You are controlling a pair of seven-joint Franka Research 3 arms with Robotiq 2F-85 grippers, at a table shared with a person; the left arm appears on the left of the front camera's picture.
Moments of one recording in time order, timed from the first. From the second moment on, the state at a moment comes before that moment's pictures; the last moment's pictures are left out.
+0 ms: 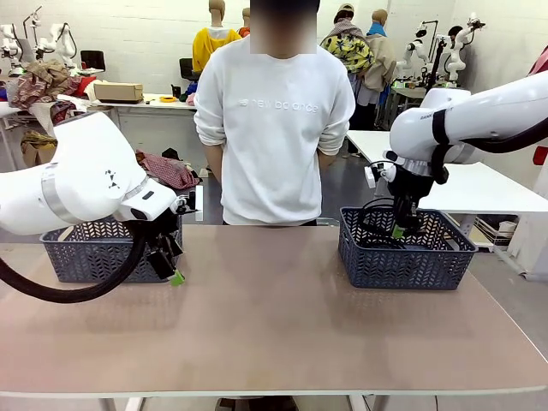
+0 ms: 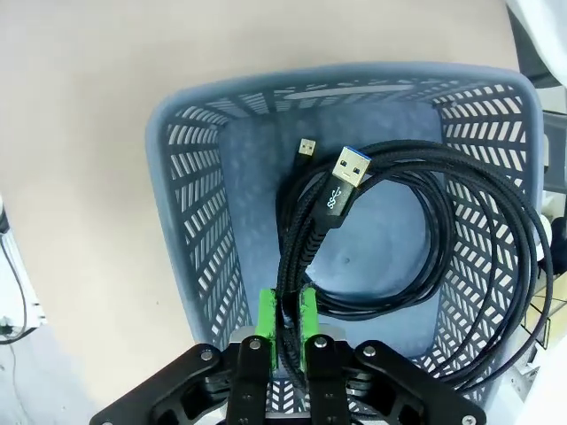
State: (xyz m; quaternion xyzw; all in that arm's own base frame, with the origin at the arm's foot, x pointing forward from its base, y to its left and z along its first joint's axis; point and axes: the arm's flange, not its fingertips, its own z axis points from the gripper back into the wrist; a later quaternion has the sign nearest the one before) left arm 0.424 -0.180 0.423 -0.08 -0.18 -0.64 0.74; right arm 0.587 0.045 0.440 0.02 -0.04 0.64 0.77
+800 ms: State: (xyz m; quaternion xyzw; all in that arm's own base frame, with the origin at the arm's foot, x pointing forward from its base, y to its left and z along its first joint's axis) left arm 0.424 -0.180 0.423 -0.08 -0.18 -0.64 0.74; right arm 0.591 0.040 0.447 0.02 -0.07 0.63 0.78
